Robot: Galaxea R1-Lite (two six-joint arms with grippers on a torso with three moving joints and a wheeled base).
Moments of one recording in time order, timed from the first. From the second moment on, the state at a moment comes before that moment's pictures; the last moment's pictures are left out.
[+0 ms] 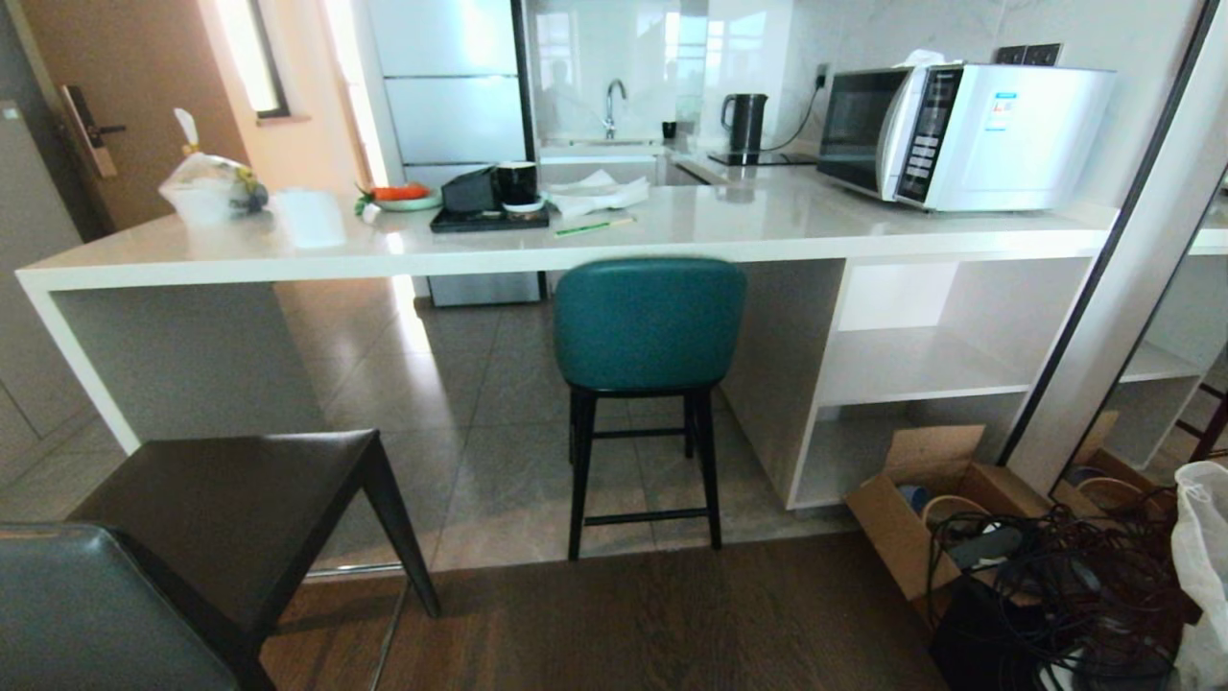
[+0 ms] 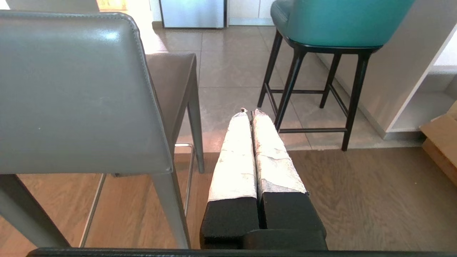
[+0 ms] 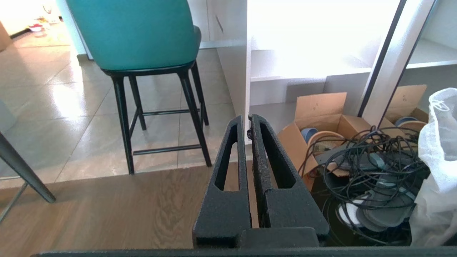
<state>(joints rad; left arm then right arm) 0.00 0.00 -0.01 0.02 0.00 -0.02 0.00 0.00 0.00 -0.06 -0.02 0.00</state>
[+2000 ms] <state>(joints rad) 0.00 0.00 -0.01 0.02 0.00 -0.02 0.00 0.00 0.00 -0.06 -0.02 0.00</state>
